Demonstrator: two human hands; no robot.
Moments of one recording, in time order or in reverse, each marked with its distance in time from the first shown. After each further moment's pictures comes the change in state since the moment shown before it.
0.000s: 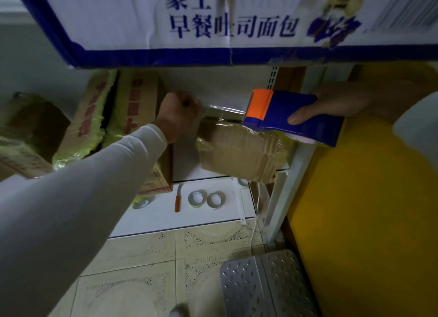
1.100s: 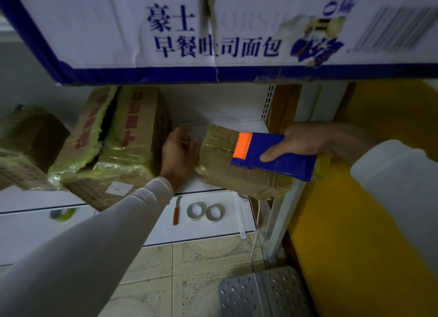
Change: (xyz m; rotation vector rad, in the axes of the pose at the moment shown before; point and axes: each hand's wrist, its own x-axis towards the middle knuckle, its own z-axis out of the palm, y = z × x) left_hand -0.038 -0.052 0.031 0.039 0.147 0.091; right_hand 0.011 -0.011 0.047 0.025 0.009 0.097
